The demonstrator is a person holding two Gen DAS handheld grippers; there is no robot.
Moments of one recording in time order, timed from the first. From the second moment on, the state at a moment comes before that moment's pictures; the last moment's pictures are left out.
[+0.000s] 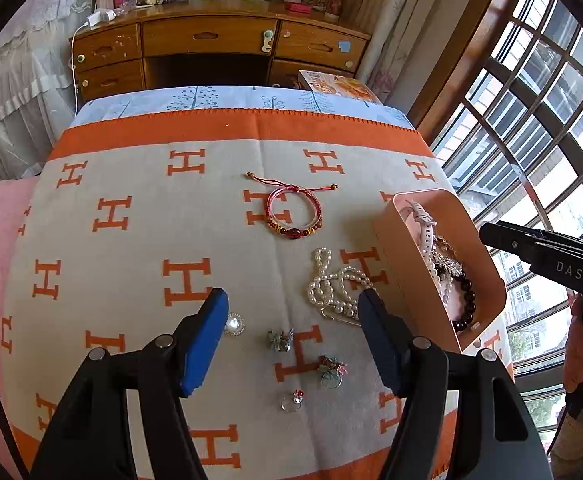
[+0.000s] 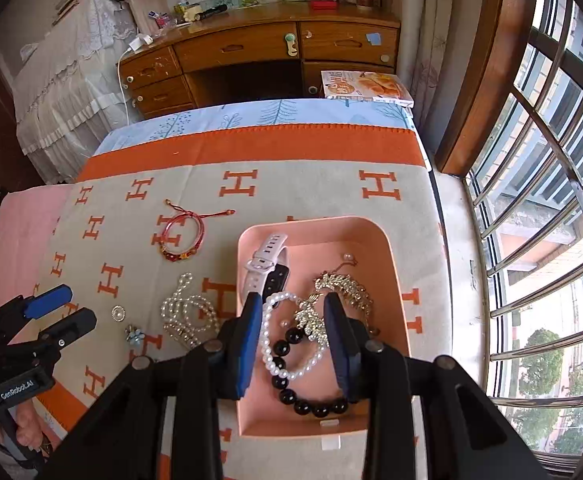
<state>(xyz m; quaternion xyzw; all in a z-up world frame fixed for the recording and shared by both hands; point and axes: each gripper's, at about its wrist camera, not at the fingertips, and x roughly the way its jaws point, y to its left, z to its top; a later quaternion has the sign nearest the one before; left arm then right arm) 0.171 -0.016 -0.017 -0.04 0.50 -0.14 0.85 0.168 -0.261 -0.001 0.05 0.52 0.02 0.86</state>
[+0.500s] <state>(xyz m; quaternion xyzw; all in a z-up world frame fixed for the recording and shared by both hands) 0.125 0.022 0.050 0.00 0.44 -0.12 0.89 0.118 -0.214 0.057 0.03 0.46 0.10 0.88</state>
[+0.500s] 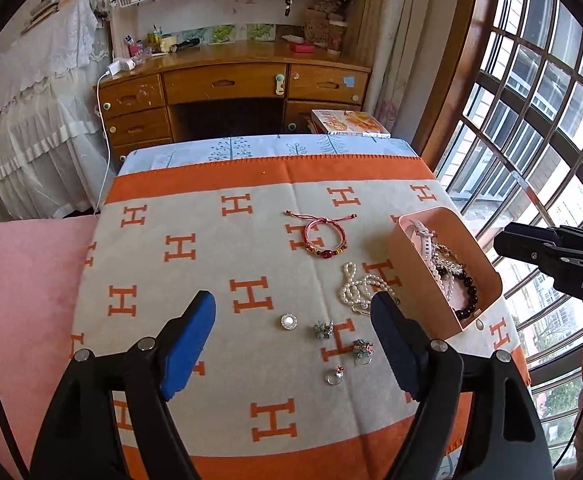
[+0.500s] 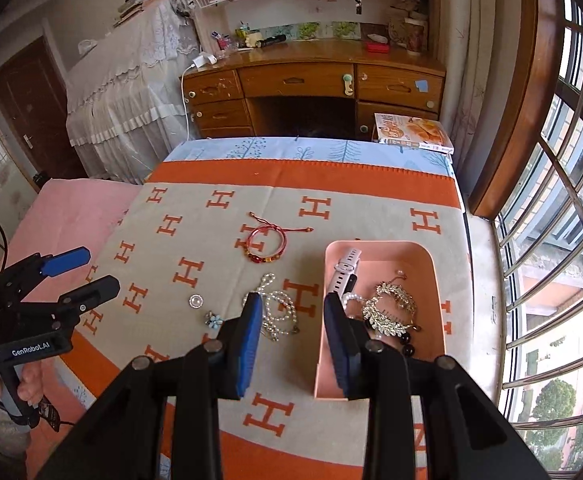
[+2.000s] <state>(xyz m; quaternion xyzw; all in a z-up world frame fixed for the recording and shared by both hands) 0.147 0.087 -0.026 -0.06 0.50 -0.12 0.86 0.231 -0.127 -0.097 0.05 0.67 0.04 0.74</state>
